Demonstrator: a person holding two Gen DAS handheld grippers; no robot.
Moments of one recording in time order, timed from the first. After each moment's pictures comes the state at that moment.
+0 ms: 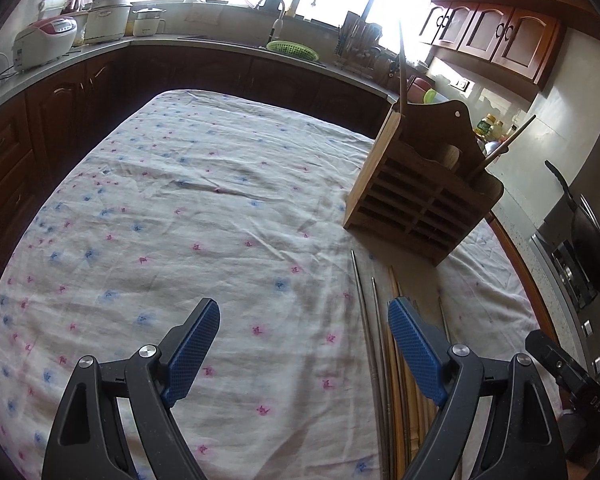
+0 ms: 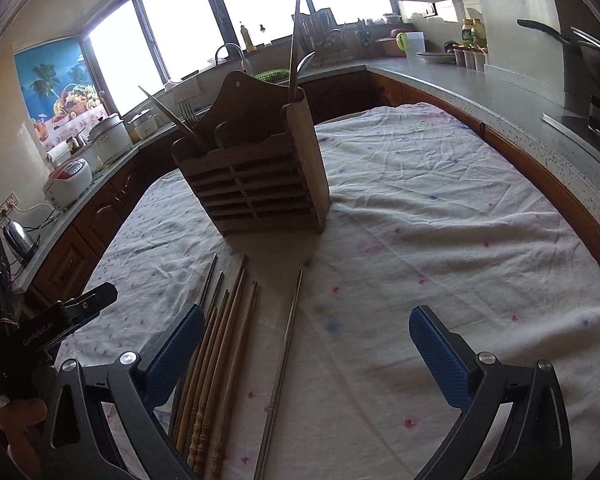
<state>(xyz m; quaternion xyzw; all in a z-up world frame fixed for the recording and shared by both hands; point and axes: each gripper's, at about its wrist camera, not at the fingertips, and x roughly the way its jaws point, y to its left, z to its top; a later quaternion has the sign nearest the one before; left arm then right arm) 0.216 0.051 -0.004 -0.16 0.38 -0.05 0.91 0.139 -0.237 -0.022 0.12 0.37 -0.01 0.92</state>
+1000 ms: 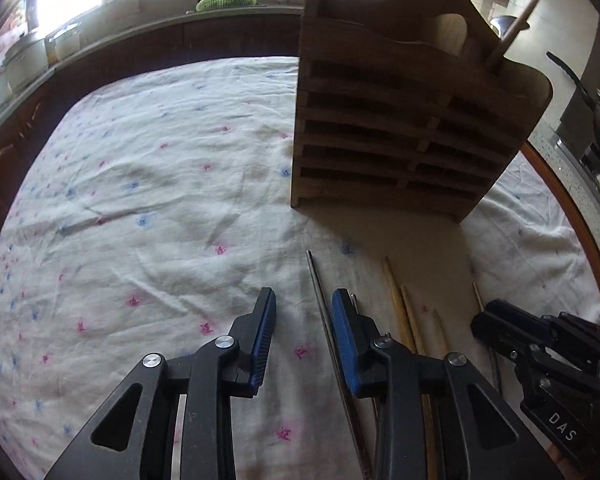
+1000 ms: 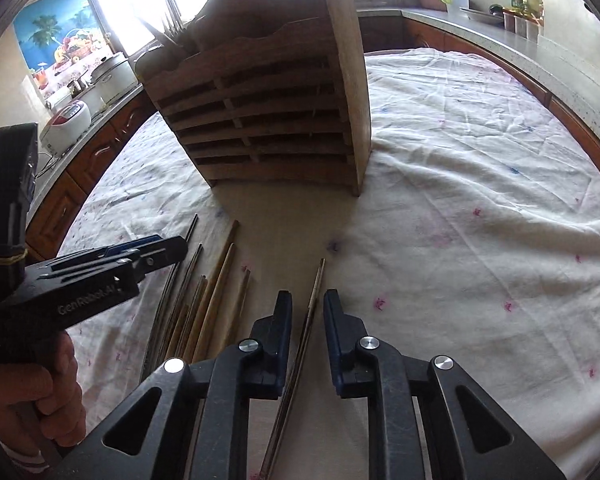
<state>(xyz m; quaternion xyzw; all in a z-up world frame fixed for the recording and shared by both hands) 0.340 -0.036 -0.050 0.00 0.48 -0.09 0.88 0.217 -0.222 -0.082 0.09 0.47 0.04 0.88</state>
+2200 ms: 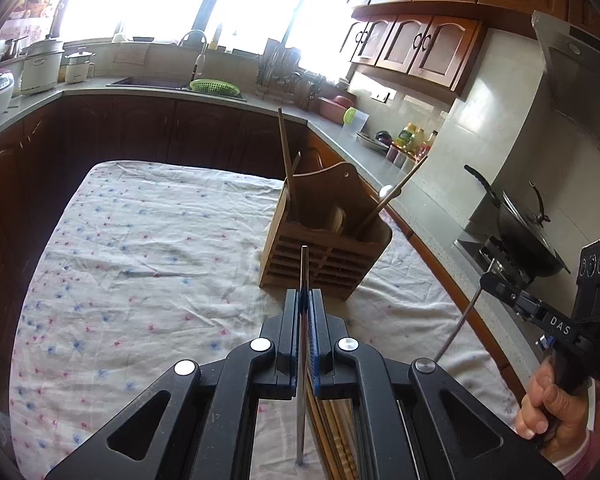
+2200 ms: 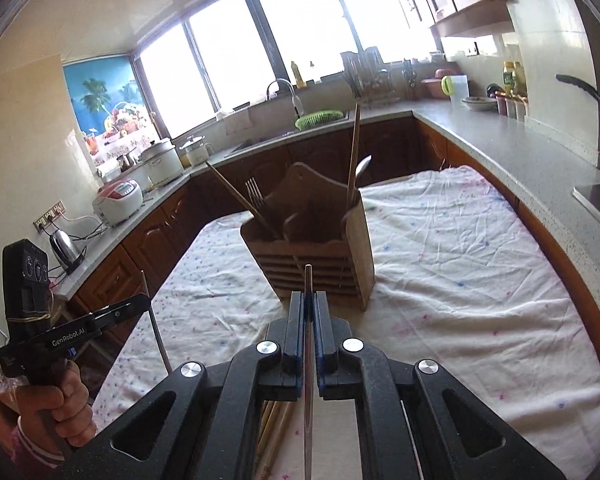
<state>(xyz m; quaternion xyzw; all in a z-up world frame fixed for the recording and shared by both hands) 0.189 0.055 0.088 -0.14 0.32 -0.17 0.92 0.140 -0.245 0.068 0.12 0.30 0.08 0.94</state>
